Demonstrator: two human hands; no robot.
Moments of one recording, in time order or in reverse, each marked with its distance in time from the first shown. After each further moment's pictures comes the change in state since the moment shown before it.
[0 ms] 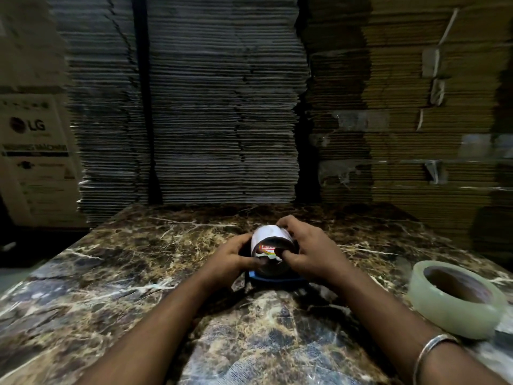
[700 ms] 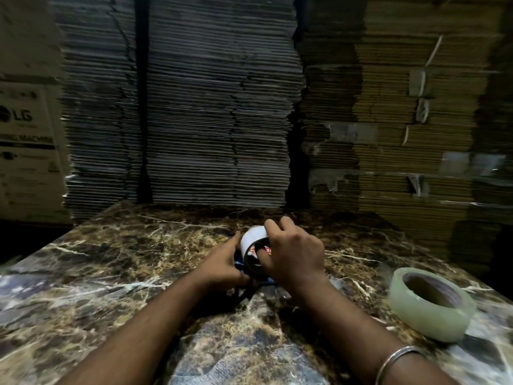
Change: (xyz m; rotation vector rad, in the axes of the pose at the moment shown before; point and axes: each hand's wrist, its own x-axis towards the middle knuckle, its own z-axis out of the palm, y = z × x) left_hand -0.013 0.009 0.007 0.404 0.042 -0.031; right_hand -0.007 -0.042 0.009 -0.584 0.346 0.003
